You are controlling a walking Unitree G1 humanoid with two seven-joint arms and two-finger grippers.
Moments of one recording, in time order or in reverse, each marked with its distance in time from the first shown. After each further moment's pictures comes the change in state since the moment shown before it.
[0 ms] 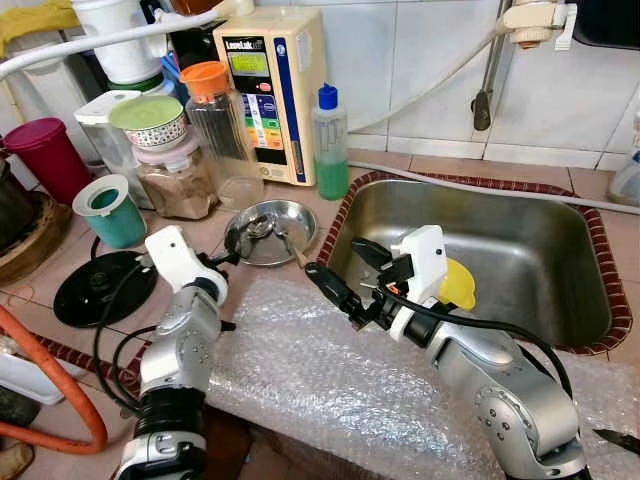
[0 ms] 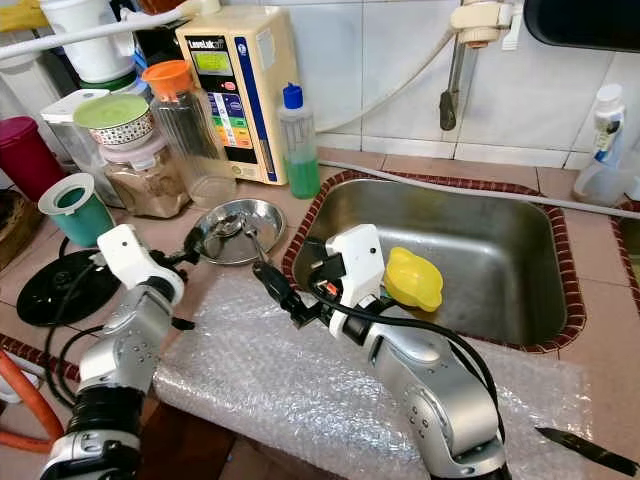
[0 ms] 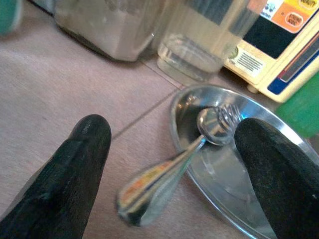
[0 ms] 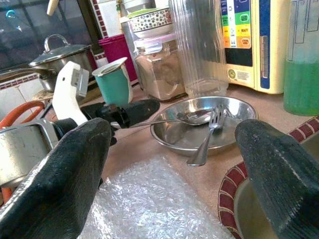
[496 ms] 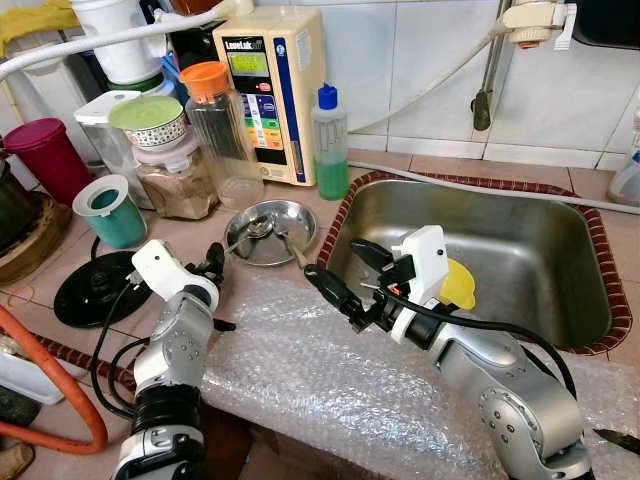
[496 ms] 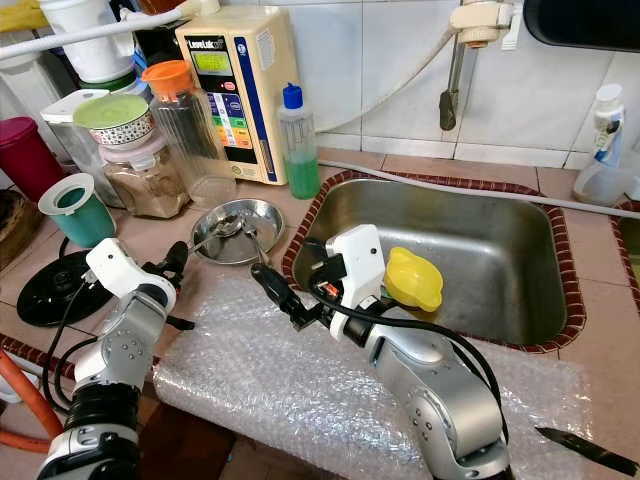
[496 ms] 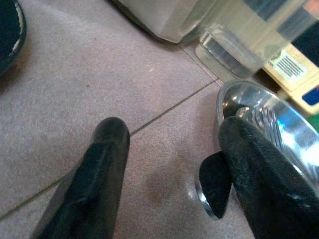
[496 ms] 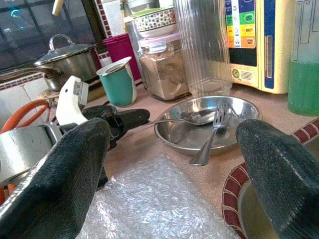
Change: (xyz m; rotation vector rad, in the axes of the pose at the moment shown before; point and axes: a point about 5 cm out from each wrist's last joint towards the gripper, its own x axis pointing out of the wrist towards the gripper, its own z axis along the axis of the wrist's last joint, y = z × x) left arm 0.003 0.015 -0.003 -0.193 0.045 0.110; right arm -0.002 0.002 0.002 0.002 0.006 0.013
